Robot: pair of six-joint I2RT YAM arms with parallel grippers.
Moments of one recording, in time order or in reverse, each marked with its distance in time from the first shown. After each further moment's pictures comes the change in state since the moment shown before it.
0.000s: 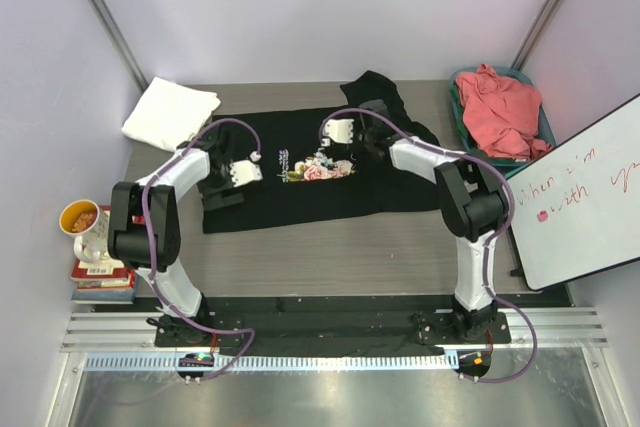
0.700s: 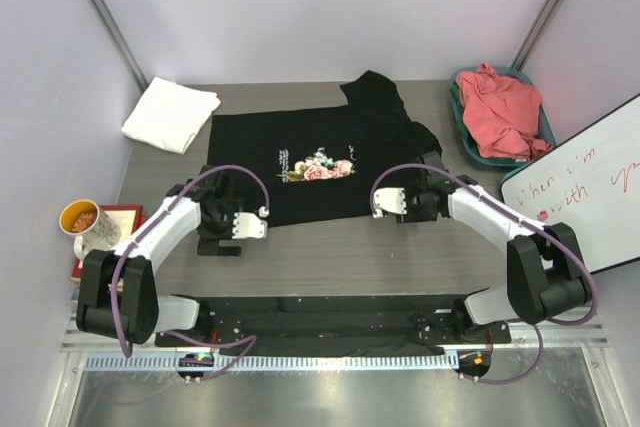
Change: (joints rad) left arm -0.078 -0.444 -0.374 -0.145 0.233 0.256; right arm -0.128 -0.669 -0.600 -0.607 -0.158 -0.099
